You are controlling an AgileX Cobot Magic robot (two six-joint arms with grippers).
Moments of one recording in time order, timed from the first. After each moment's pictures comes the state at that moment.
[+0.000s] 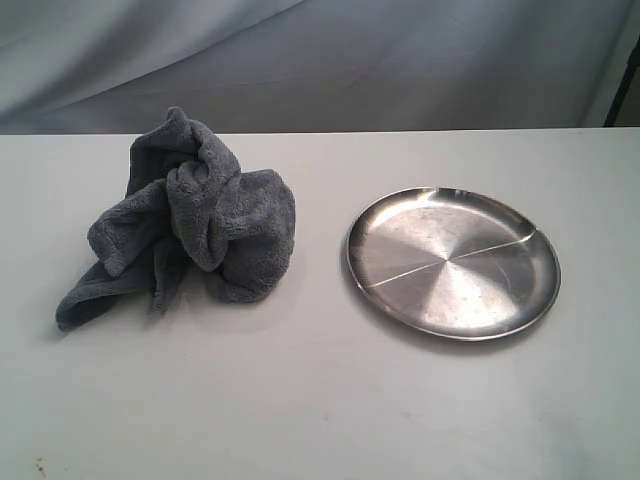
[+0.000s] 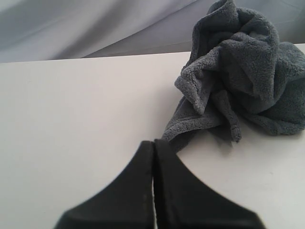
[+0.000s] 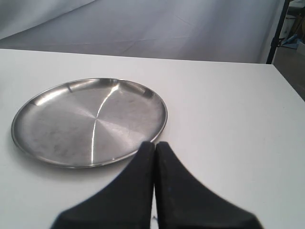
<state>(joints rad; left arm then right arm) -0.07 0.00 0.00 0.06 0.37 -0.02 0.03 0.00 0.00 0.03 0.34 -0.07</state>
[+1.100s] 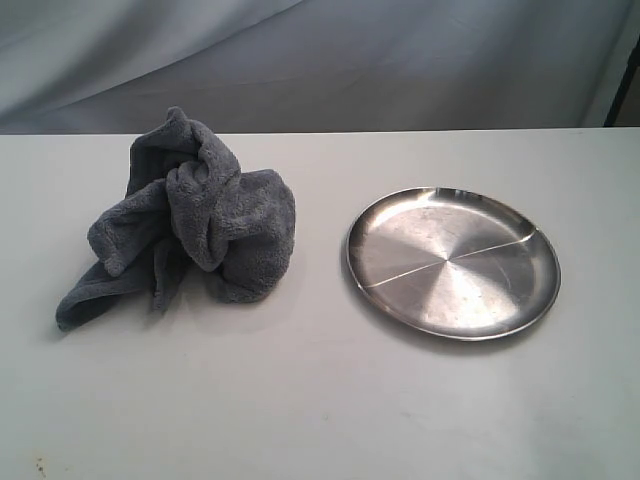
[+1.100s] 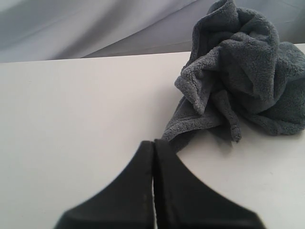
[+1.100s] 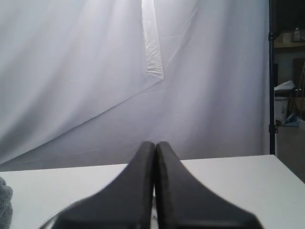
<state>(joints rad) -0.07 0.00 0.00 0.06 0.37 -0.02 0.03 0.00 0.00 0.17 -0.04 -0.07</state>
